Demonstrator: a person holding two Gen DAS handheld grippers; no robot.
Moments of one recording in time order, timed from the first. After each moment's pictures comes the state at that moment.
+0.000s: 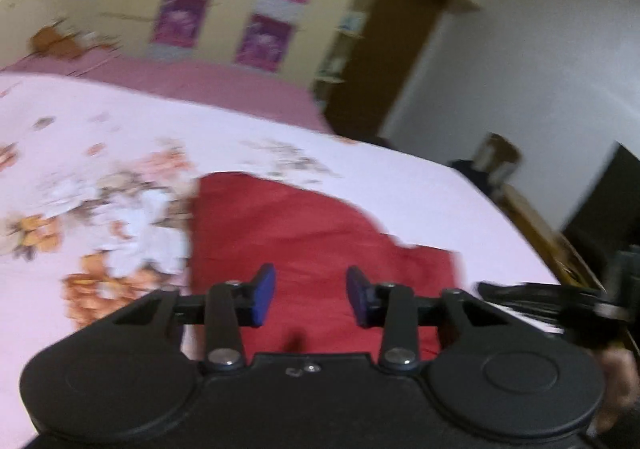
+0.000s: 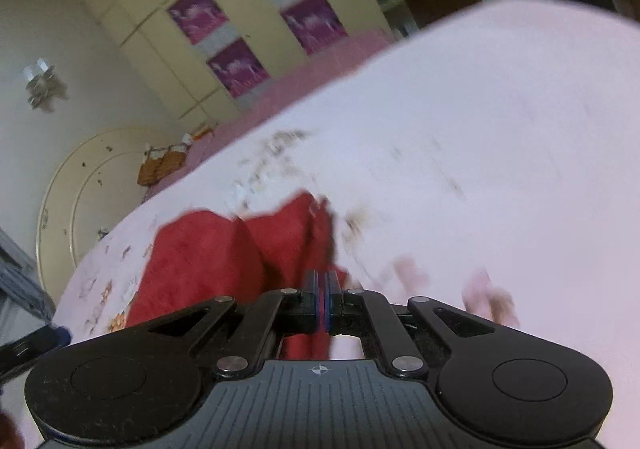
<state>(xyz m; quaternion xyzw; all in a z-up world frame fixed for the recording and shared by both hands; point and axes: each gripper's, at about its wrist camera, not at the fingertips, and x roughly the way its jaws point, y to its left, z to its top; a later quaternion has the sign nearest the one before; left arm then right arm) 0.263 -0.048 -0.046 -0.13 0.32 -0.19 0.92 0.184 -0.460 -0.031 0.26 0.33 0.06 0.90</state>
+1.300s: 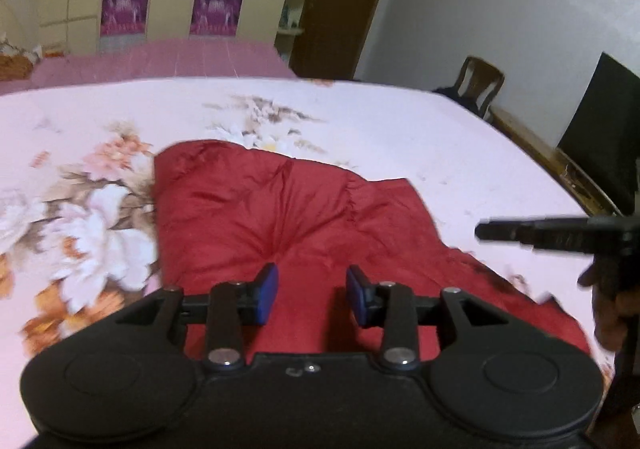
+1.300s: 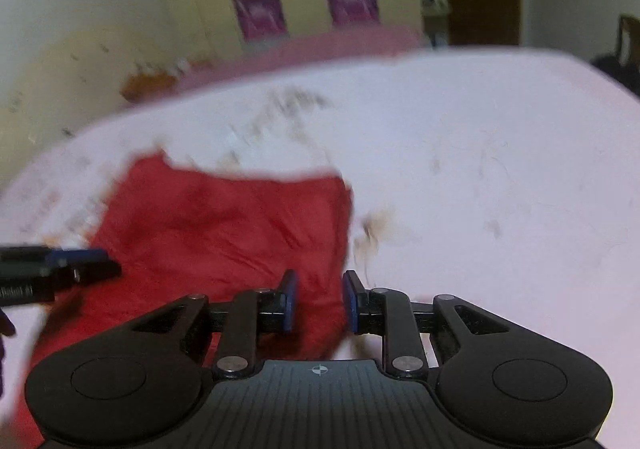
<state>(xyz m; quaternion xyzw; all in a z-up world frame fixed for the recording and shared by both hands) 0.288 -0.094 -0.072 -0.01 0.35 -0.25 0.90 0.208 -0.417 -0.039 0.11 0.37 0.08 0.92</state>
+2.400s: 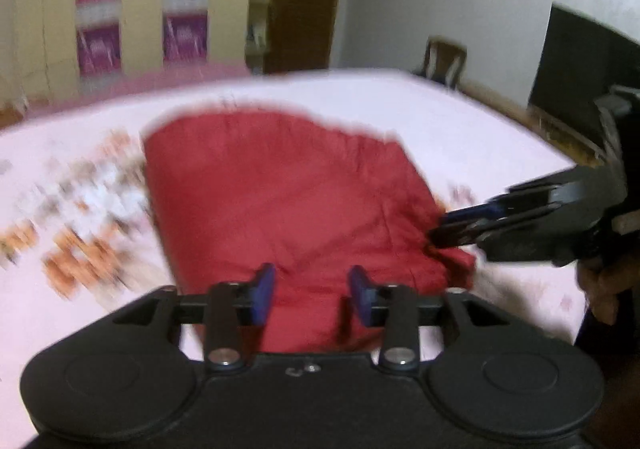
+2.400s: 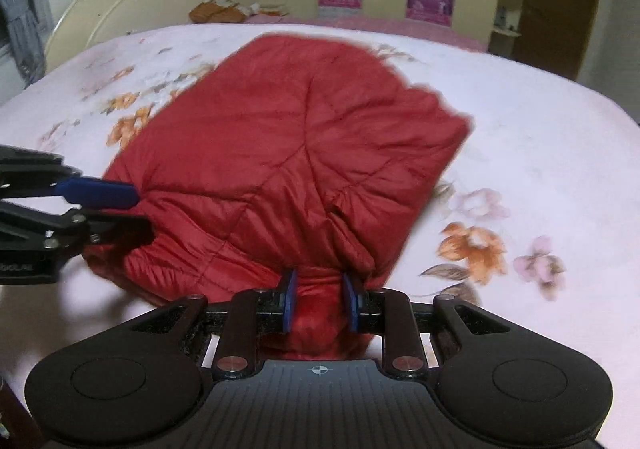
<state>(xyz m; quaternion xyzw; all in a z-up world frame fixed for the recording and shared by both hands) 0.177 -0.089 -0.086 0.06 0.29 -0.28 0.91 0.099 -0.343 -0.061 -0.01 0.38 0.11 0.92</state>
